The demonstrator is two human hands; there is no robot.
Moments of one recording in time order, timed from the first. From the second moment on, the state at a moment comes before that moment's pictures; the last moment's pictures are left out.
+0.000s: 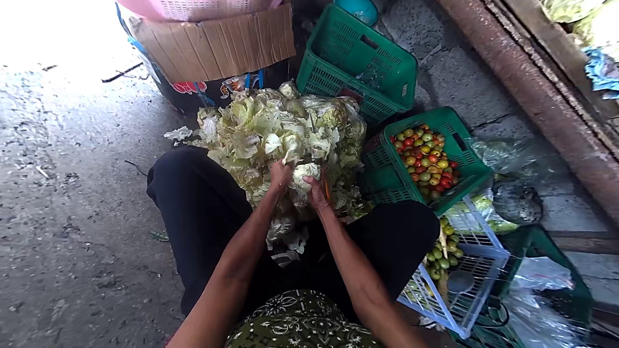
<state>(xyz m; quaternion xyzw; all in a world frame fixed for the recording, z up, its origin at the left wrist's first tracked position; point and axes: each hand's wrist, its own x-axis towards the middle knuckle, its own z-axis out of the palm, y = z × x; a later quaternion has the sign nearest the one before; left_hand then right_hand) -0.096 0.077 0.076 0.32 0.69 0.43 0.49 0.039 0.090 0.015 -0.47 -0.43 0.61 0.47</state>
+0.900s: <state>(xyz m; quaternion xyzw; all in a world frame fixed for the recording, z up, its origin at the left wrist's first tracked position) -0.112 0.078 0.083 0.45 0.48 0.49 0.57 0.047 0.089 0.045 -0.32 -0.28 0.71 0.56</state>
